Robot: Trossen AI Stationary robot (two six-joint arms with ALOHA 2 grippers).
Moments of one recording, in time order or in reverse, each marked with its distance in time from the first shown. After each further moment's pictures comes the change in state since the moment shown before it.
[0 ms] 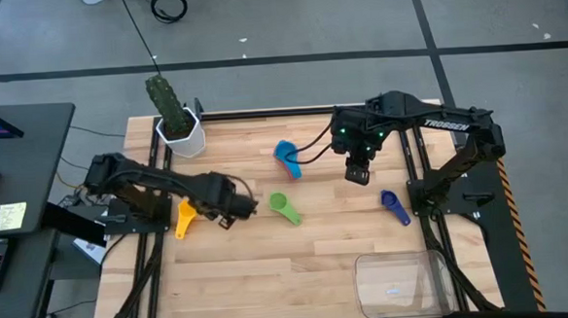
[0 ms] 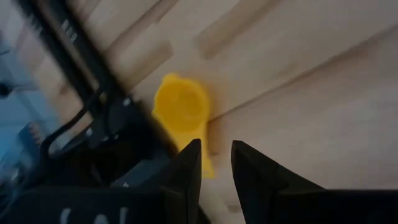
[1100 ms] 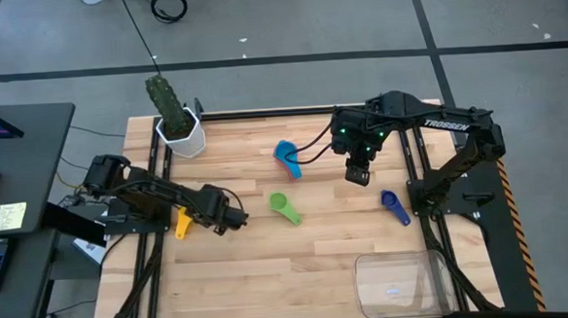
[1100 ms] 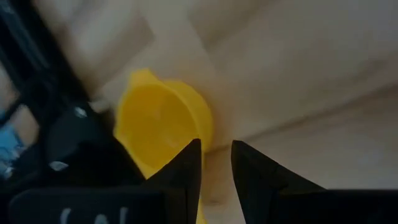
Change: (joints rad) left arm -0.030 0.000 -0.405 0.377 -0.006 -0.068; right arm 0.000 0.000 0.000 -0.002 -0.034 0.017
